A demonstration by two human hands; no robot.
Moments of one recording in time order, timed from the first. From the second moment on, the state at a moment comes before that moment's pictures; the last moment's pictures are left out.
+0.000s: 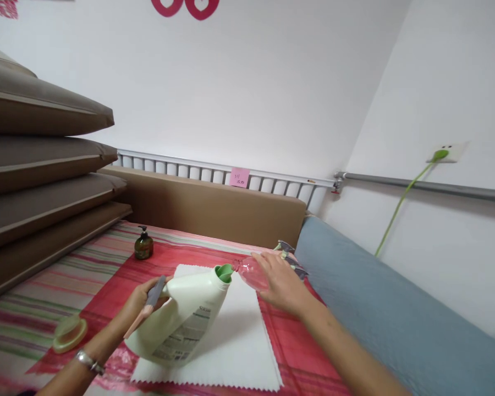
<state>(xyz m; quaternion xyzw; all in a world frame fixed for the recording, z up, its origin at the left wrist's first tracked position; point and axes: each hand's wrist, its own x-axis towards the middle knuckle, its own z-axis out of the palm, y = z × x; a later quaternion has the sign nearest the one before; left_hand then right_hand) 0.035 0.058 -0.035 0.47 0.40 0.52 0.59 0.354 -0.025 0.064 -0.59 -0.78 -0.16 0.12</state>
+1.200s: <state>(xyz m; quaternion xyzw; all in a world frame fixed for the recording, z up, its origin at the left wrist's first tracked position) 0.042 0.055 -0.031 0.39 0.38 0.49 0.68 0.351 -0.026 0.092 -0.53 -0.80 -0.29 0.00</state>
